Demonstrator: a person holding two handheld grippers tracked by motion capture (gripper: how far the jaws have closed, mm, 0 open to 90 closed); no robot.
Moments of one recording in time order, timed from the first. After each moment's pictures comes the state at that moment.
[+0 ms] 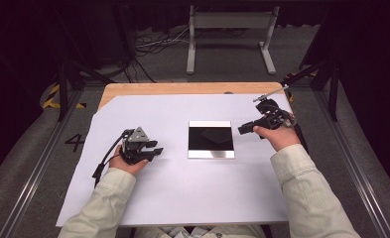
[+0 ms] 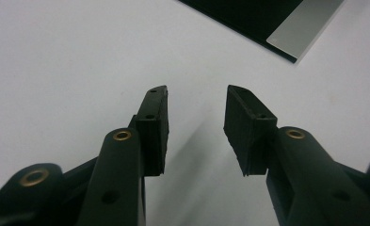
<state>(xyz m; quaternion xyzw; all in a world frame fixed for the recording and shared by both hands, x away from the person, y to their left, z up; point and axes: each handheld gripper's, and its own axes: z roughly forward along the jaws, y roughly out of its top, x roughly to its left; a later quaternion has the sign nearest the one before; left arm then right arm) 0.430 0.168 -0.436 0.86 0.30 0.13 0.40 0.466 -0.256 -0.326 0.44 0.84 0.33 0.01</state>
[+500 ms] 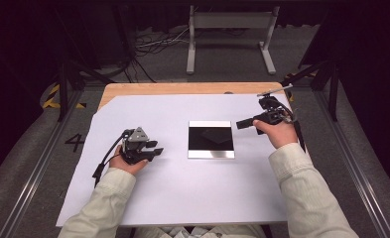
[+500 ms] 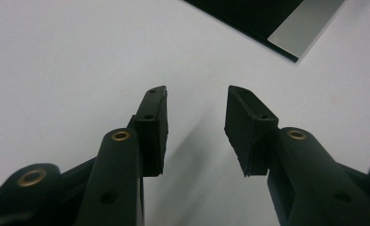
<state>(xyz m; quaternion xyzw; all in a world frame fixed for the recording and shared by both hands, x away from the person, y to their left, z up) 0.431 0.168 -0.437 0.86 0.30 0.12 0.40 0.482 -0.264 -0.334 0.49 0.79 0.38 -0.04</state>
